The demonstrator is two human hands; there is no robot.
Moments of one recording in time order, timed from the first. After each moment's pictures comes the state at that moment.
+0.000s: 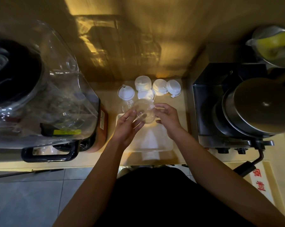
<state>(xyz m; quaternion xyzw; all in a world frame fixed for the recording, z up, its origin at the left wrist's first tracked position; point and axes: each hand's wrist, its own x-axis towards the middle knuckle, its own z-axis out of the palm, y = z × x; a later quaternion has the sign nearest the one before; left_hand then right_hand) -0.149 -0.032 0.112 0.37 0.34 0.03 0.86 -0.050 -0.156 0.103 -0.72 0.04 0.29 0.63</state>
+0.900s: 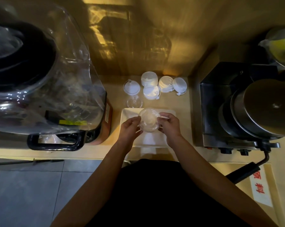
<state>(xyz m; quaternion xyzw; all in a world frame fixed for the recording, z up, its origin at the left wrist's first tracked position) -0.181 -0.036 0.078 0.43 0.45 0.02 0.78 -0.086 -0.155 0.075 -0.69 0.15 0.30 0.63</state>
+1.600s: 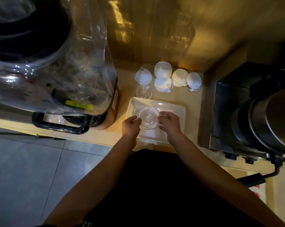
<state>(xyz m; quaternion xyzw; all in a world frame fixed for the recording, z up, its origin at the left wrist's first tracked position) -0.194 -0.039 0.032 0.43 0.59 0.05 0.68 -0.092 -0.142 0.042 -0.75 0.12 0.36 0.54</state>
